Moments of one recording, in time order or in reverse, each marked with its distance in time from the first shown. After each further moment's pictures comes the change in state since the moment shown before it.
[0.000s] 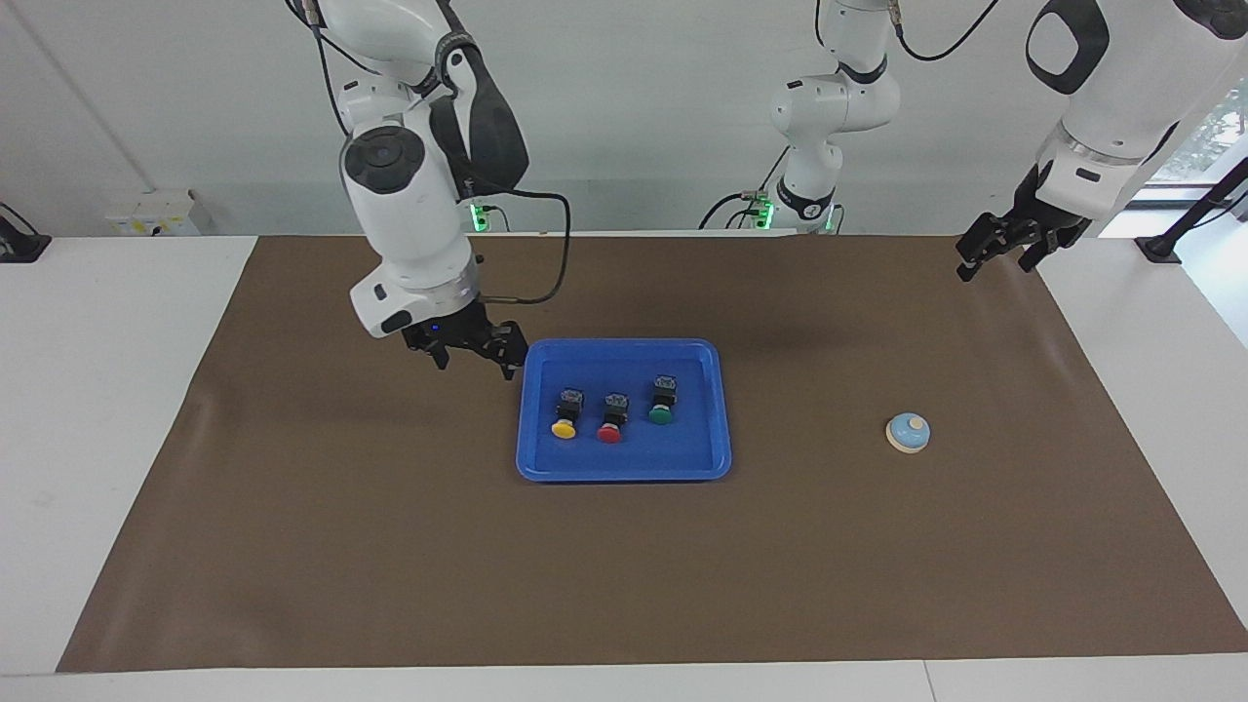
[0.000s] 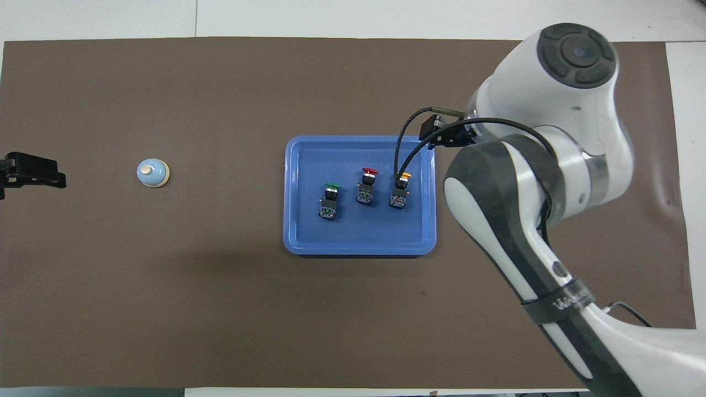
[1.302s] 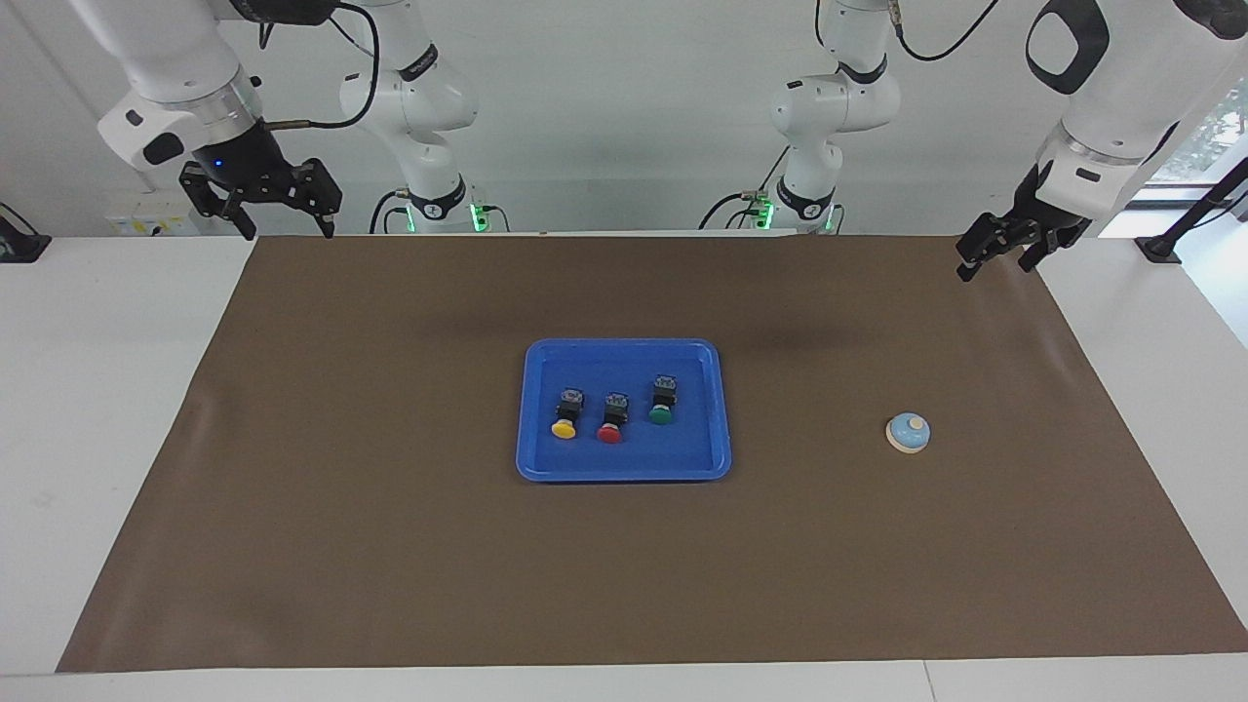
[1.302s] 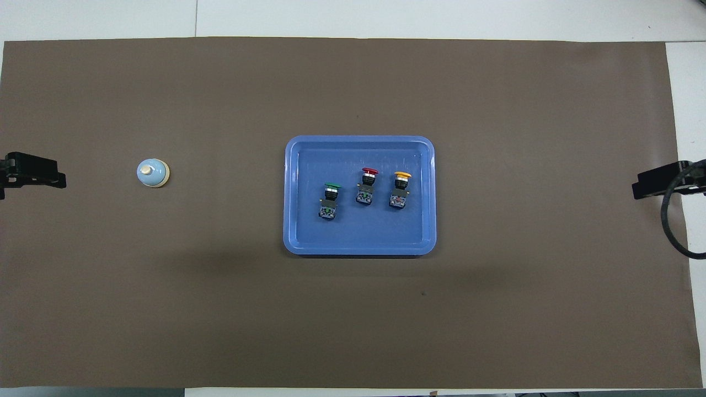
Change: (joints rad) left arm 0.000 0.000 0.000 0.000 0.000 0.000 0.000; right arm -0.200 -0.283 0.001 -0.011 -0.075 -0.300 -0.355
